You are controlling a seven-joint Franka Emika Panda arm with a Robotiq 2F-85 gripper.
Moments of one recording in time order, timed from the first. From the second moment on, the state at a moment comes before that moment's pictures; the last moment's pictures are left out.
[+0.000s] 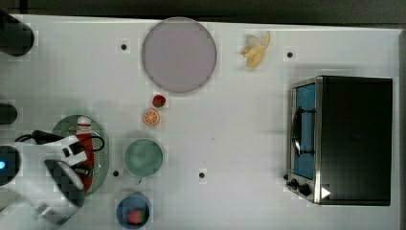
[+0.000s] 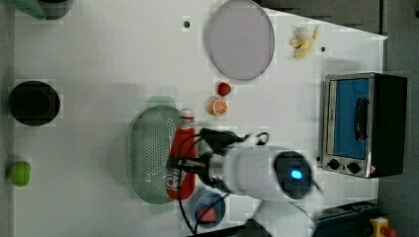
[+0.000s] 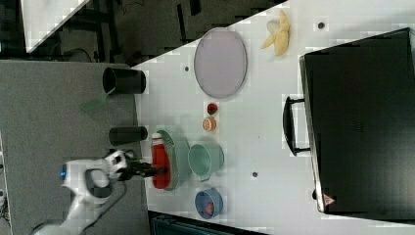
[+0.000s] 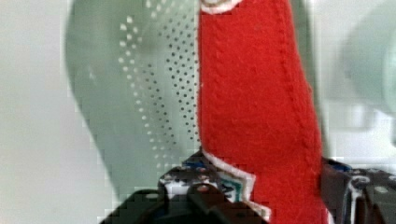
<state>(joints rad) 0.11 0.26 0.63 -2.21 -0.05 0.79 0.24</state>
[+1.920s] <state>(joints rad) -0.17 0.25 0.03 -2.31 0.01 0.89 -0.47</state>
